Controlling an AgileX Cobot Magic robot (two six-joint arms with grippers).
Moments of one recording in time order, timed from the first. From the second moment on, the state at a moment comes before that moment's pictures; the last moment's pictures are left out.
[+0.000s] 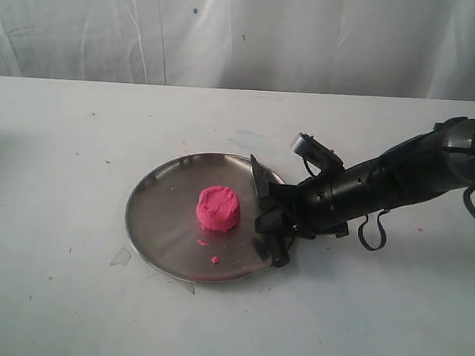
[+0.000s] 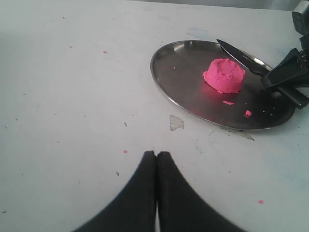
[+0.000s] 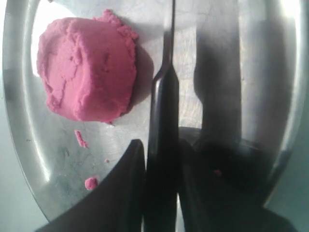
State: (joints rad) left arm -0.17 0.01 0.02 -0.32 0.39 0.13; right arm 0.25 2.07 -1.10 1.26 0.67 -0.95
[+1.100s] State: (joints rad) left arm -0.17 0.01 0.02 -0.32 0.39 0.13; right arm 0.25 1.60 -0.95 1.17 0.57 -1.01
